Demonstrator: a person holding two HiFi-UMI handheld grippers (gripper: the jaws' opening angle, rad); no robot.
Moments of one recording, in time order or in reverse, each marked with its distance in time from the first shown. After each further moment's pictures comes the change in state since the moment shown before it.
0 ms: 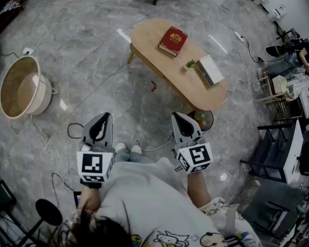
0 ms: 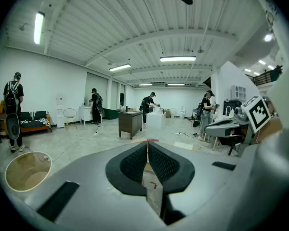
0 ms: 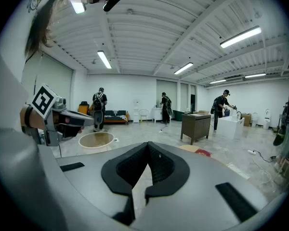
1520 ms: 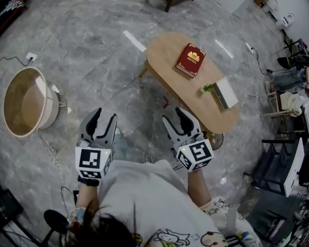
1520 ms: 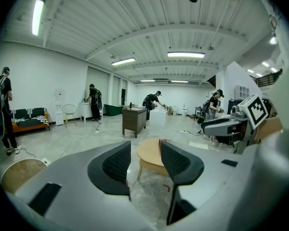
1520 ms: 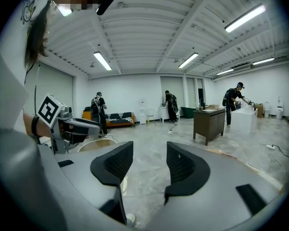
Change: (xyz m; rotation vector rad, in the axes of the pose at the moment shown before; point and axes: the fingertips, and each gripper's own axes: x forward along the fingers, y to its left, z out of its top) left arm 0.126 0.174 0.026 -0.015 0.049 -0.024; right arm 0.215 0.014 0.051 0.072 0.009 0.092
